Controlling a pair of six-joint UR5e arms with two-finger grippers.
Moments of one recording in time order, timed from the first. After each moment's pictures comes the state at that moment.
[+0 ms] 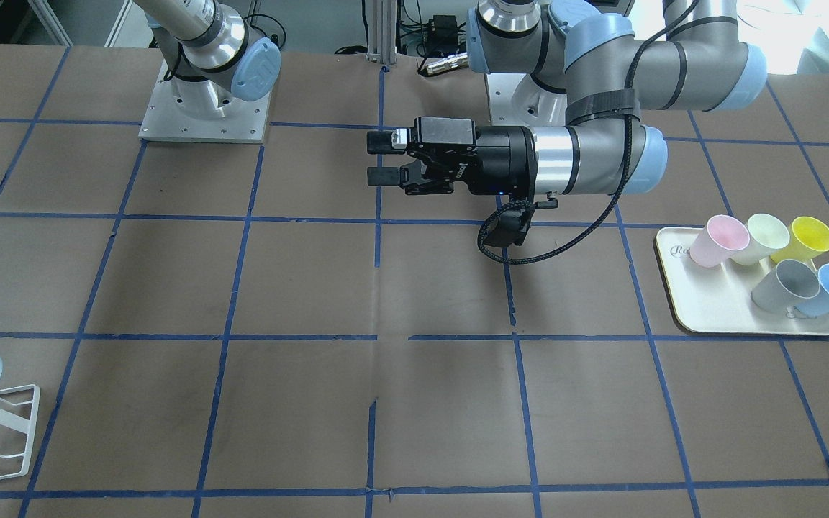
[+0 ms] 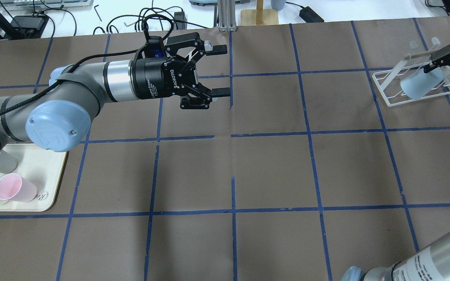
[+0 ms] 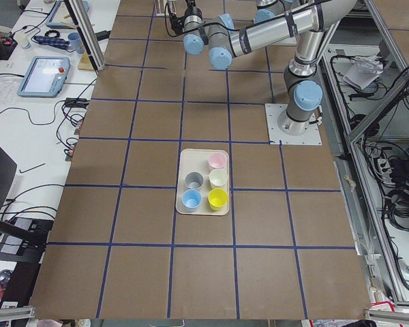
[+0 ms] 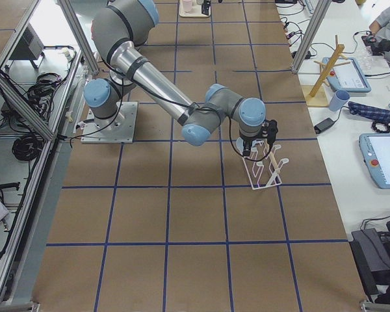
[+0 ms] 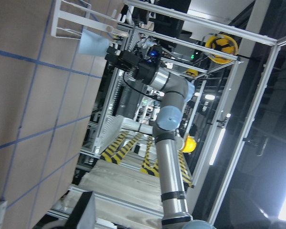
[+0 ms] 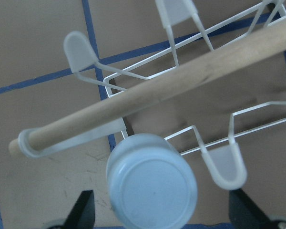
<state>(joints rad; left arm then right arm) -1.54 -1.67 -1.94 -1.56 -0.08 0.12 0.93 -1.12 1.48 -1.93 -1.23 -0.45</state>
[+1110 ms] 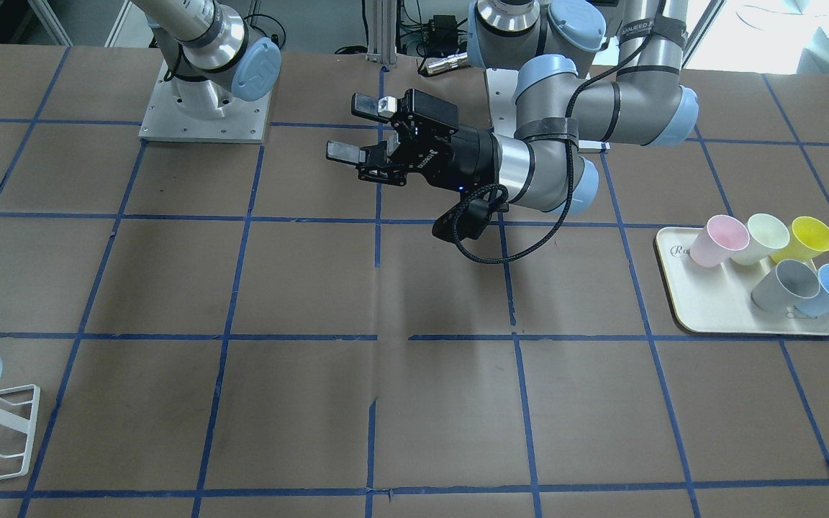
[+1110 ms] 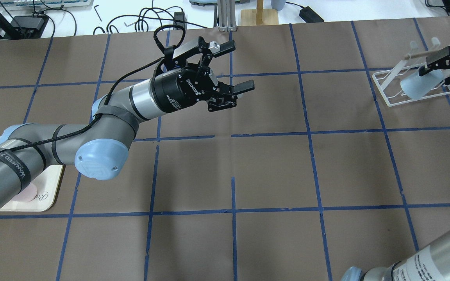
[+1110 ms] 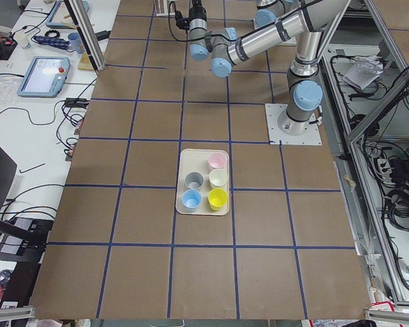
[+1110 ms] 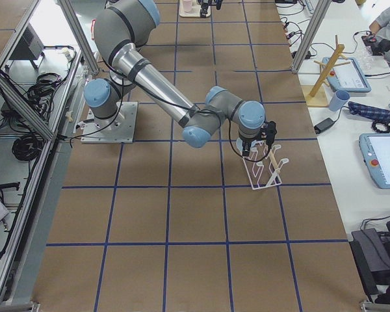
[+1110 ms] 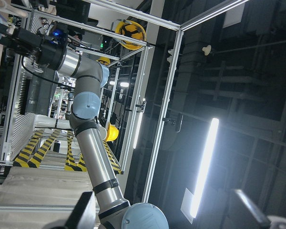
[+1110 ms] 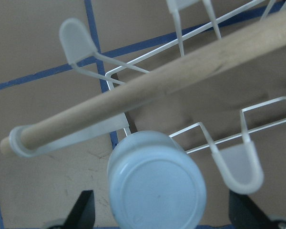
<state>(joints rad) -1.64 -1.75 -2.05 -1.21 -0.41 0.11 0.93 -1.11 1.50 -1.93 -1.24 -0.45</state>
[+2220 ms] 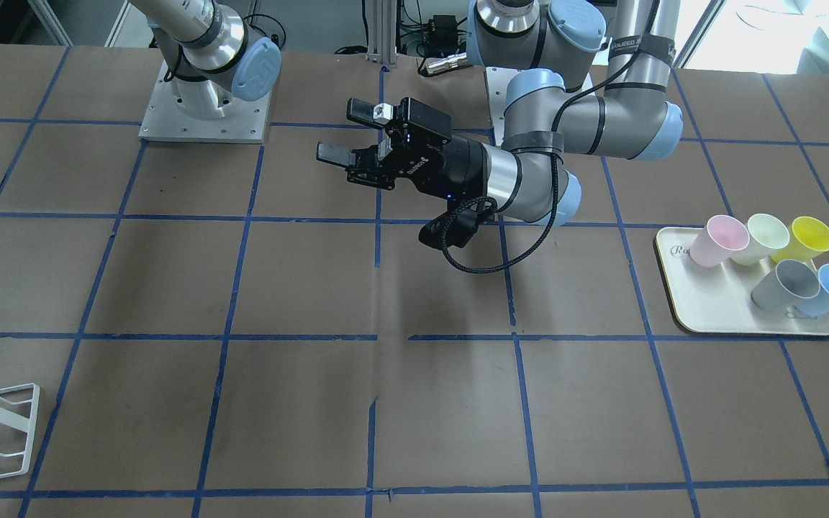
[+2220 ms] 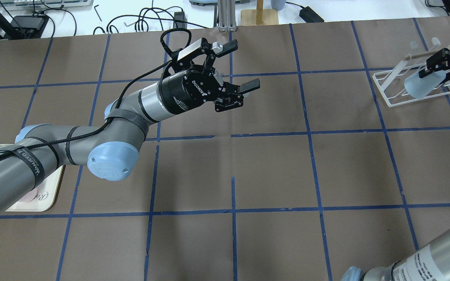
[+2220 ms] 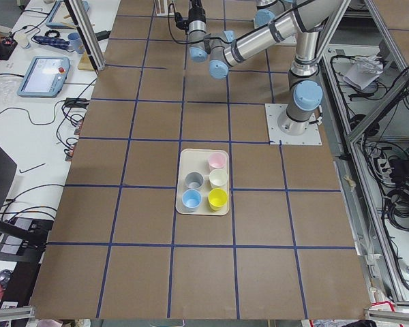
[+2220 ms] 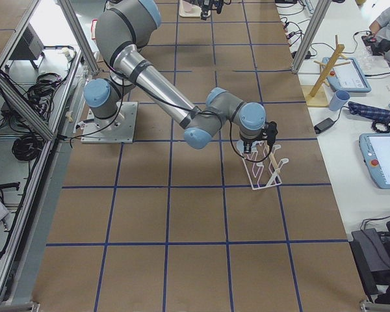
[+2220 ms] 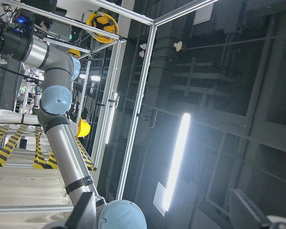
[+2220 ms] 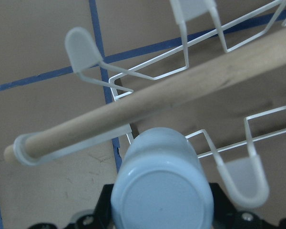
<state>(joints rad) -1.66 -1.80 -2.05 -1.17 -0.47 0.10 0.93 -1.10 1.49 -1.93 -1.23 -0.48</state>
